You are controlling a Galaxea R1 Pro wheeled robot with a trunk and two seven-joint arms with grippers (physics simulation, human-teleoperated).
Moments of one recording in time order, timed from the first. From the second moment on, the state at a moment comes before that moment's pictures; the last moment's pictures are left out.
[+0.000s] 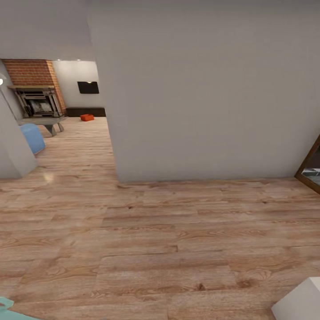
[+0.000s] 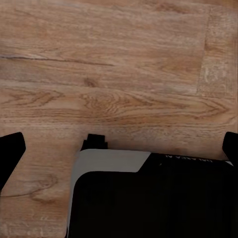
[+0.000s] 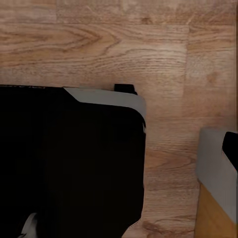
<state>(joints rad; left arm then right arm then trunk) -0.43 0.02 0.01 0.00 0.14 0.02 -0.04 -0.24 0.06 0.87 0.03 -0.81 -0.11 -0.10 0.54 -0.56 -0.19</state>
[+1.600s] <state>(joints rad) -0.43 0.02 0.01 0.00 0.14 0.02 -0.04 -0.24 0.06 0.87 0.03 -0.81 -0.11 -0.10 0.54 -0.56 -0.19</state>
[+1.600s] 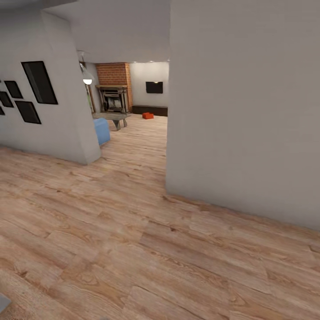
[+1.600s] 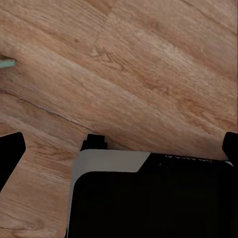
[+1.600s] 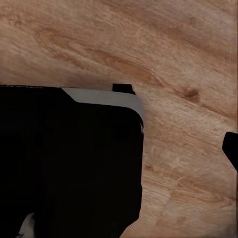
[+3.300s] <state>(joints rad) -0.43 0.02 0.01 0.00 0.14 0.02 -0.04 -0.24 0.06 0.87 0.03 -0.81 -0.11 -0.10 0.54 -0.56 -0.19</state>
